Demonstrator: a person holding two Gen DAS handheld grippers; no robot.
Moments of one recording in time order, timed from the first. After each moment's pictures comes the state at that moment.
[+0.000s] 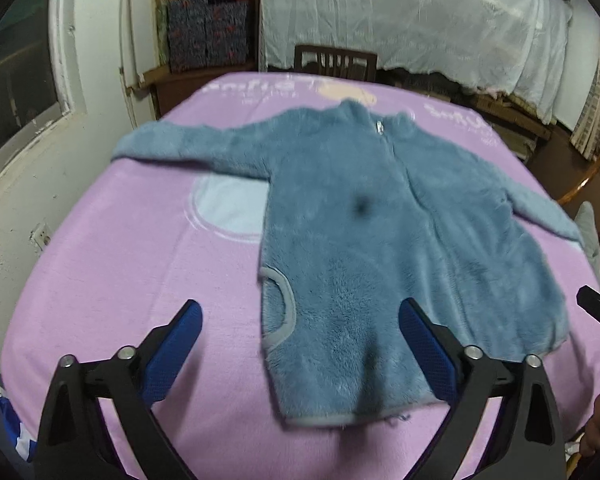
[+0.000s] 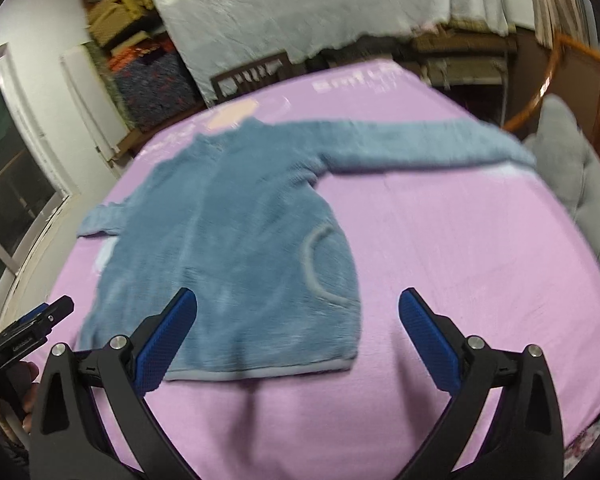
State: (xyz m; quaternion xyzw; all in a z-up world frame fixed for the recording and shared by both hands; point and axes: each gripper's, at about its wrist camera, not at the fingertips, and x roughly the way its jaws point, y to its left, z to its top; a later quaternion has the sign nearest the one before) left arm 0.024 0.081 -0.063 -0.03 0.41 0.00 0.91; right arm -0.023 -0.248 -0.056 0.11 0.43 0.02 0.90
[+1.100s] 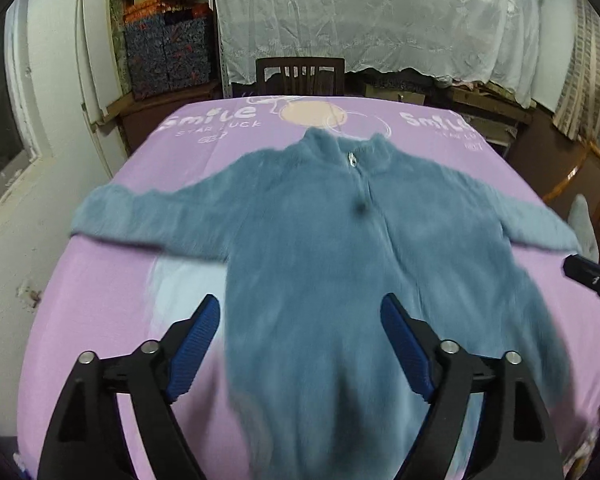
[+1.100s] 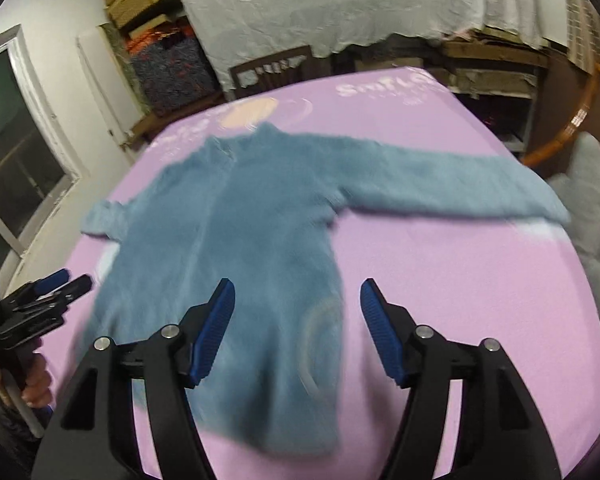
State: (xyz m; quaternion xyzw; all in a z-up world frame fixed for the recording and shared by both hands) left arm 0.114 0.052 -0.029 0.01 0.40 -0.05 0.92; right arm 0.064 -0.237 -0.021 0.10 0.40 0.10 0.90
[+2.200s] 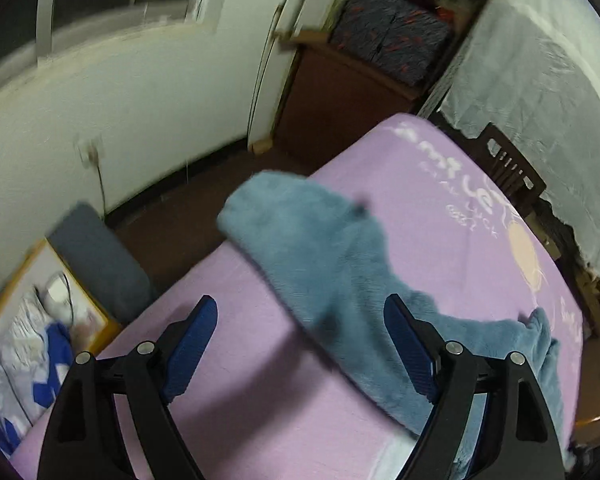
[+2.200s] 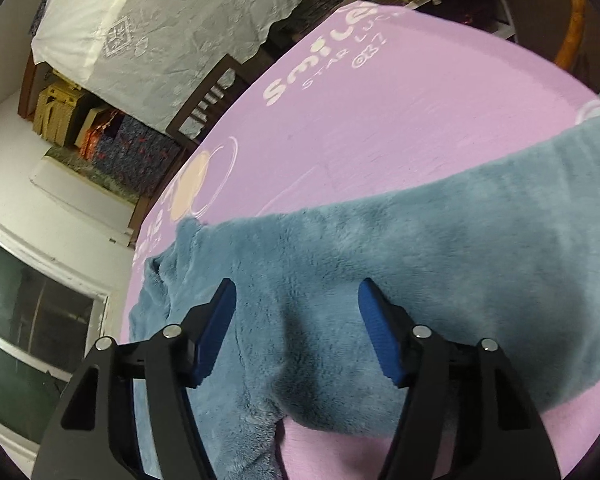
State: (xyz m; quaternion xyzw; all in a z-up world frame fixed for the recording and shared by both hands) left arm 0.233 0.334 -0.061 -0.28 0.41 0.18 0.85; right arm 0.237 -0.340 -0.119 0.36 0.41 0.07 0.84
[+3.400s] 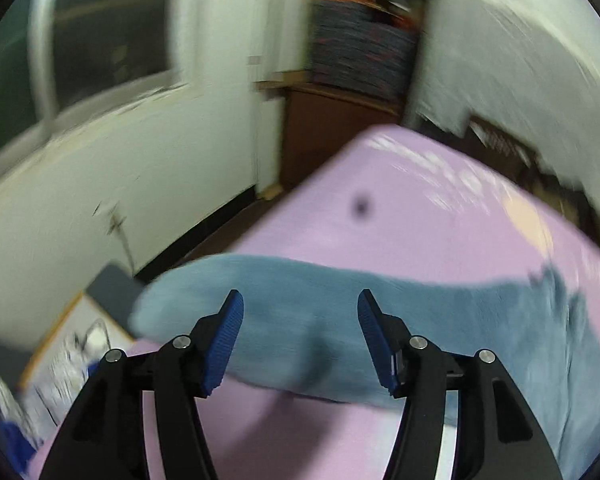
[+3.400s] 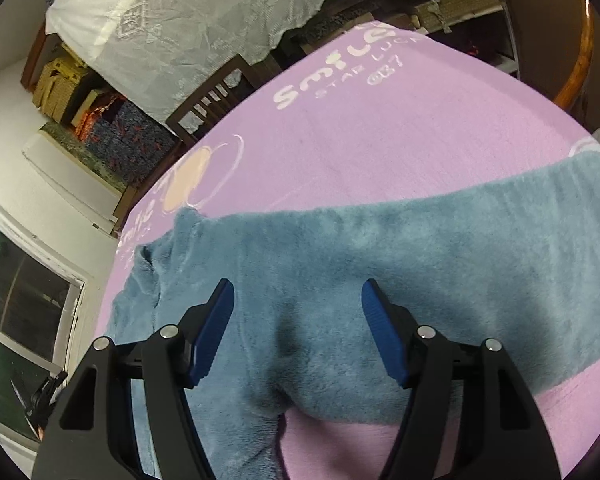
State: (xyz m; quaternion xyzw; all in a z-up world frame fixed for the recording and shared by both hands) left arm 0.207 0.246 -0.032 -0.11 0.37 0.20 0.90; right arm 0.229 -0.322 -0.098 0.29 0.40 0.07 0.86
